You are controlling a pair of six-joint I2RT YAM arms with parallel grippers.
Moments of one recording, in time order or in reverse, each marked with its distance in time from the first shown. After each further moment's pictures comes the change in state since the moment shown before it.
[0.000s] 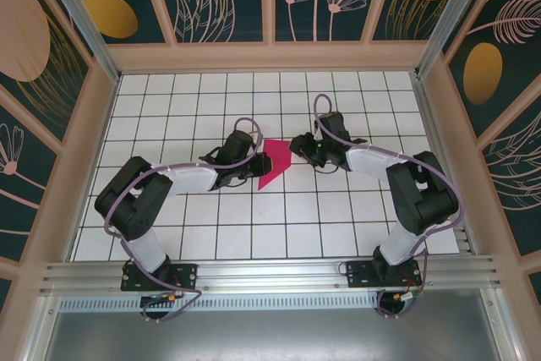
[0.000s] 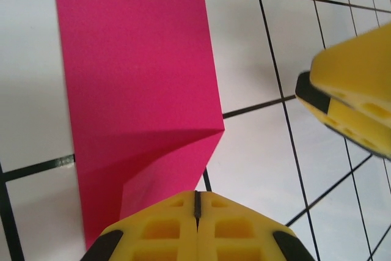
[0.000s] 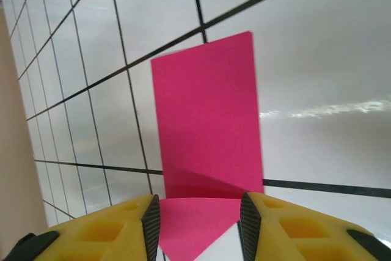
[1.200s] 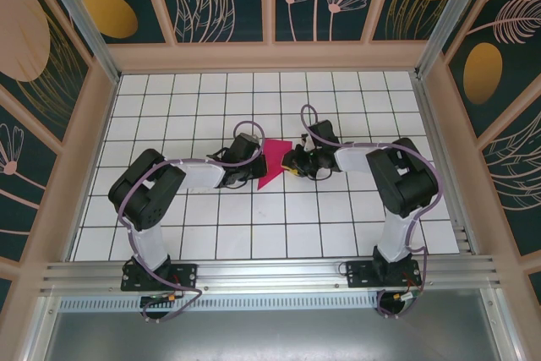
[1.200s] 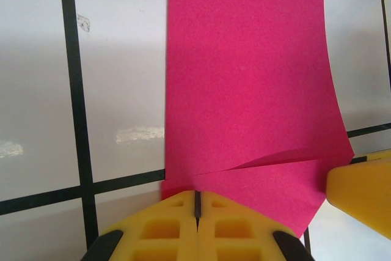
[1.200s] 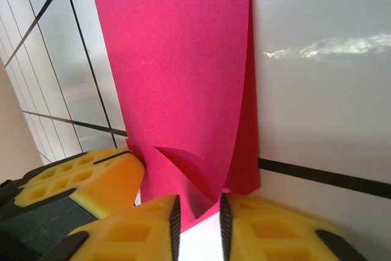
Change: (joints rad) left arm -0.002 0.100 0.041 -0.075 -0.147 -0.024; right arm 0.028 0.179 0.022 0.041 -0.181 -0.004
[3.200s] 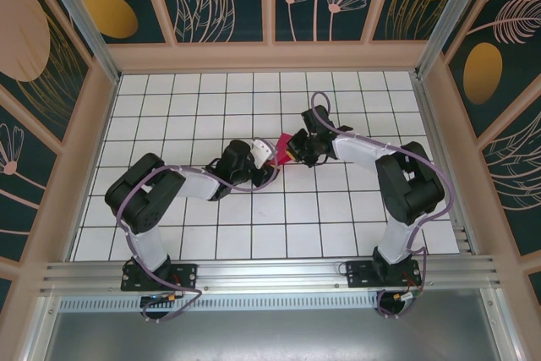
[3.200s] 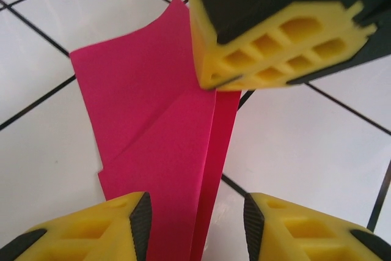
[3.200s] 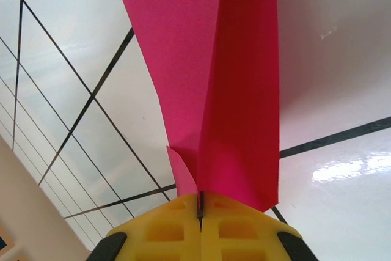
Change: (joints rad) left arm -0.013 -0.031 -0.165 0.446 0.162 0.758; right arm 0.040 -0.071 0.185 -0.301 0.265 0.393
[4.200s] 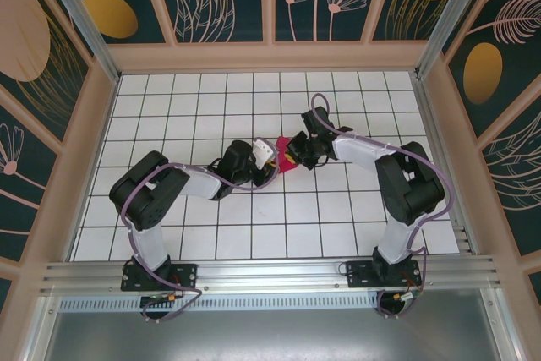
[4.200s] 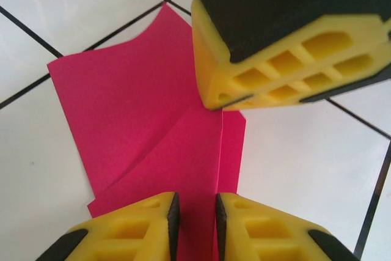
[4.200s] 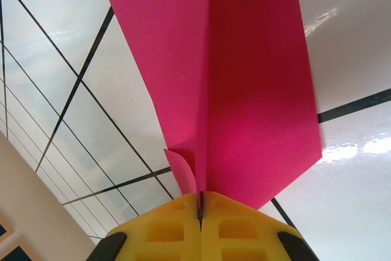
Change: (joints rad) left arm 0.000 0.035 0.009 0.019 0.026 -0.026; right arm 0.000 0.000 -0.009 -0.013 -0.051 -0.001
